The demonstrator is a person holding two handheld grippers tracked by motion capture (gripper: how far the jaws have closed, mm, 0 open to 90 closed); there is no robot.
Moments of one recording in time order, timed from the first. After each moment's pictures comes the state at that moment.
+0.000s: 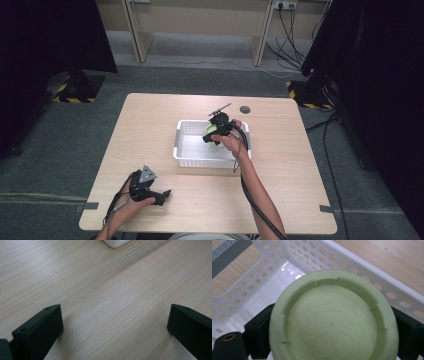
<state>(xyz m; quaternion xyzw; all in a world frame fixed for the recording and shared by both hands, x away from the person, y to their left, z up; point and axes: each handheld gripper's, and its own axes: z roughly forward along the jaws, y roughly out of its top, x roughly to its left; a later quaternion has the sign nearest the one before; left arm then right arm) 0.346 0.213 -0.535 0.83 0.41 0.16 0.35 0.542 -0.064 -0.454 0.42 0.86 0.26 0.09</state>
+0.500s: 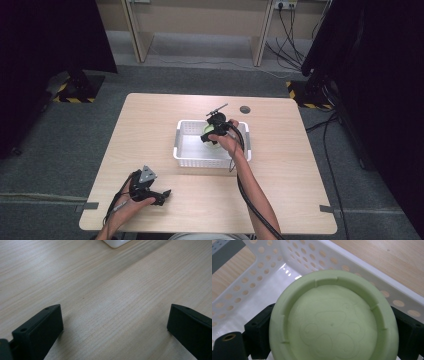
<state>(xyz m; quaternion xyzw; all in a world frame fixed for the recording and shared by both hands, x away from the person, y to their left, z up) 0.346 0.213 -0.535 0.83 0.41 0.16 0.35 0.547 -0.054 -0.461 0.42 0.86 0.25 0.10</state>
